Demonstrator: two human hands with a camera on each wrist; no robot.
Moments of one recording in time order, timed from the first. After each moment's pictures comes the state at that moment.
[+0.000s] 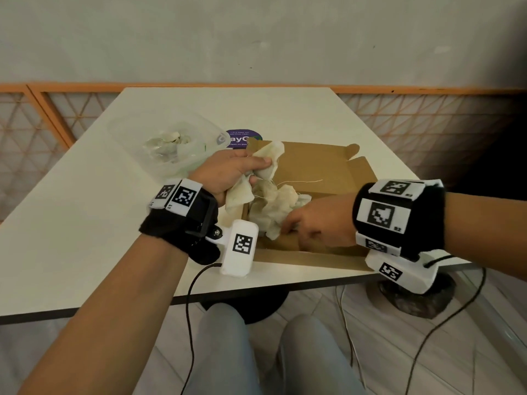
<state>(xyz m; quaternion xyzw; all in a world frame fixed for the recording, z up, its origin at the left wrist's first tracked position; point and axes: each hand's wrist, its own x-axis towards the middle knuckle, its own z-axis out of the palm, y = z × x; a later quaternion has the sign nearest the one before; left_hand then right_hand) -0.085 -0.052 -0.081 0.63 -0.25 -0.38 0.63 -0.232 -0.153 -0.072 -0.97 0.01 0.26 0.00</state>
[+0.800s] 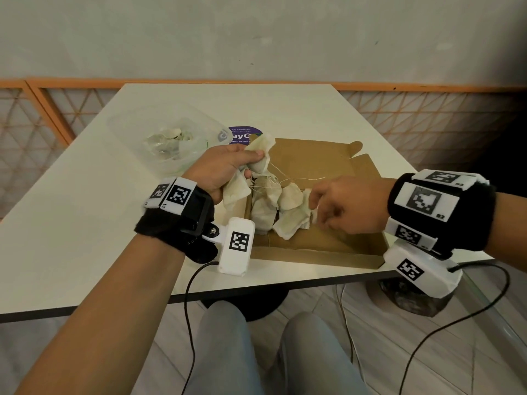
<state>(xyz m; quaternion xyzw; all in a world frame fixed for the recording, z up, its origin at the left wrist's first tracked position) -0.072 -0.048 -0.087 0.63 -0.22 -0.36 0.65 -0.249 -0.173 -0.058 -0.99 0.04 0.16 0.03</state>
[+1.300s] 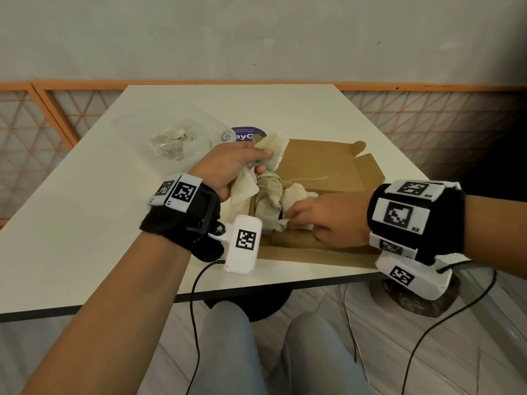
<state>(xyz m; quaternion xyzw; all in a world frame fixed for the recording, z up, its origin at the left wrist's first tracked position) -0.075 -0.049 -0.081 0.59 -0.23 -0.39 0.66 -0.238 -0.151 -0.073 -0.98 -0.03 0.21 -0.03</state>
